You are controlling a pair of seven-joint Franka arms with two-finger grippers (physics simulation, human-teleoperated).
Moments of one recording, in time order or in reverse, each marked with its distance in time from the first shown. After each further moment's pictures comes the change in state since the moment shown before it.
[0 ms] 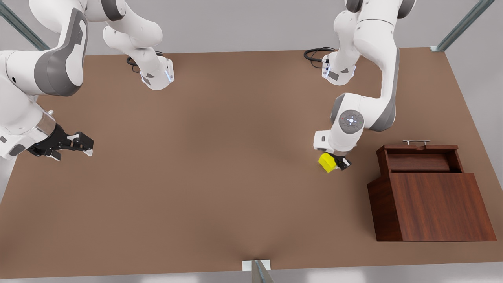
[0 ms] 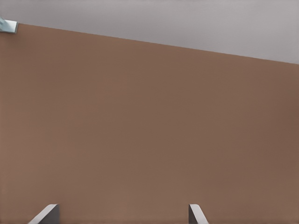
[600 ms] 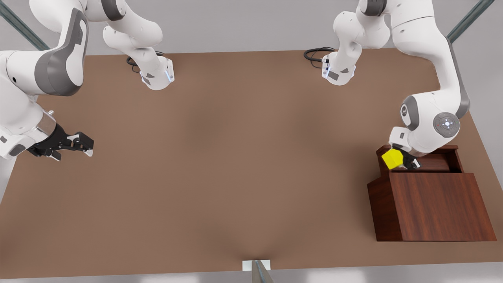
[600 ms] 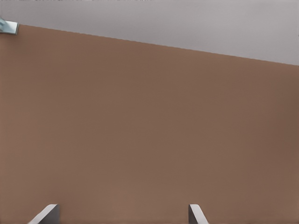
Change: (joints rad) left arm 0.083 -0.030 0.353 -0.074 -0.065 0.002 0.681; right arm 0.002 0.000 0.000 0.000 0.000 0.006 0.000
